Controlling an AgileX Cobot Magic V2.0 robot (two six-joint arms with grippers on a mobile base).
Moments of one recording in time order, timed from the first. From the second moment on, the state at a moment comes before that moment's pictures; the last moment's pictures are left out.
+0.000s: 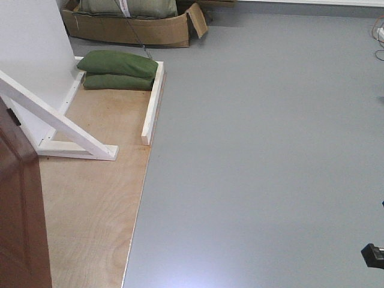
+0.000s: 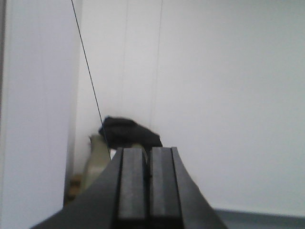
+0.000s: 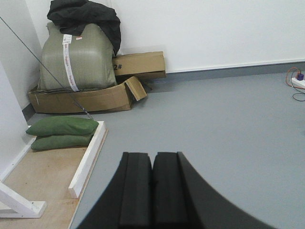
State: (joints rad) left arm -0.02 0.14 -0.30 0.05 -0.13 -0.09; right arm -0.03 -0.02 0.03 0.12 0.23 -0.02
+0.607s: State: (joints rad) left arm 0.11 0.20 -0.55 -0.36 -1.15 0.91; right arm -0.03 -0.02 0.03 0.12 0.23 -0.02
